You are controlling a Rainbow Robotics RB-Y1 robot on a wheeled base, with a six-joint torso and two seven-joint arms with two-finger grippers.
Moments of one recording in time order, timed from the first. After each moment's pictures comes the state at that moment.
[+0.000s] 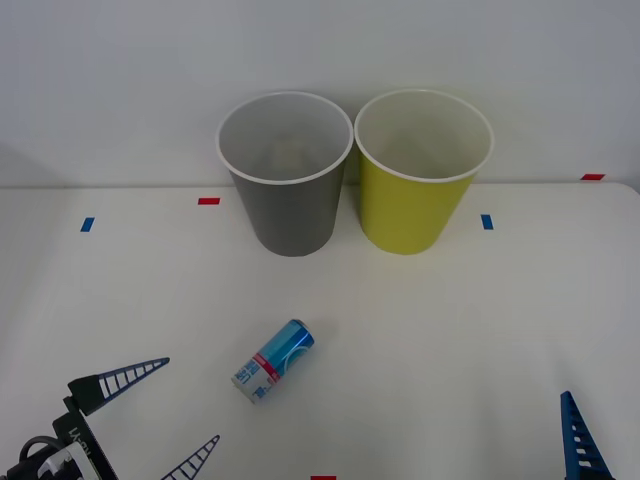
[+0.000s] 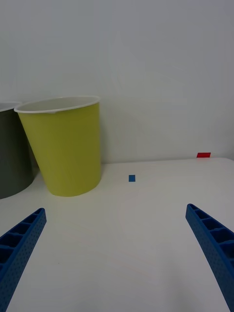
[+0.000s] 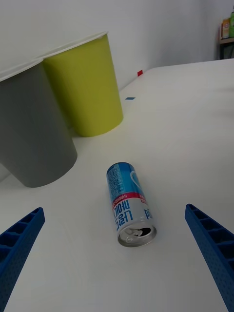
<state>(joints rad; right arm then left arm) 1.10 -0.35 0.09 -2.18 -0.07 -0.63 1.31 0.55 1.13 -0.50 -2.06 0.24 -0.53 -1.67</state>
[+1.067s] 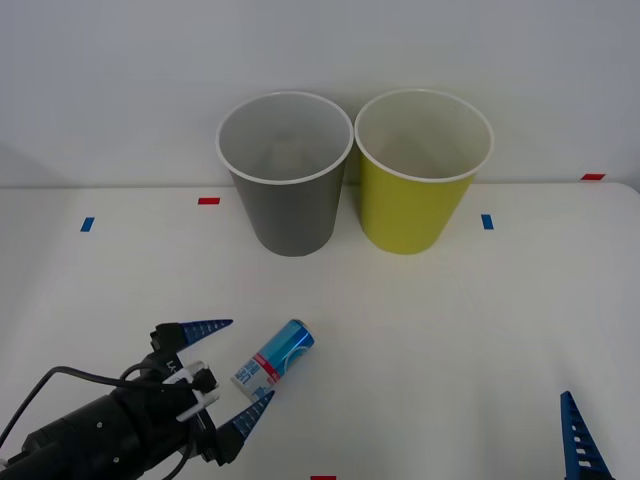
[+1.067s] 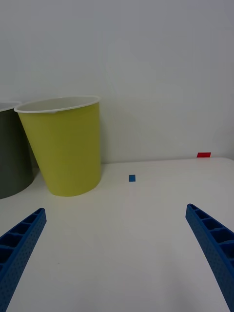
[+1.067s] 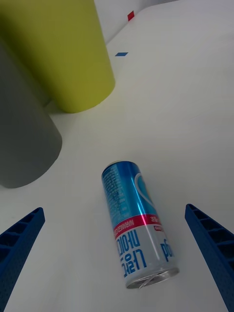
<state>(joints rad) 1.10 -0.35 0.09 -2.18 -0.07 -0.63 1.31 0.26 1.01 -0.61 -2.25 0.22 0.16 -1.67</state>
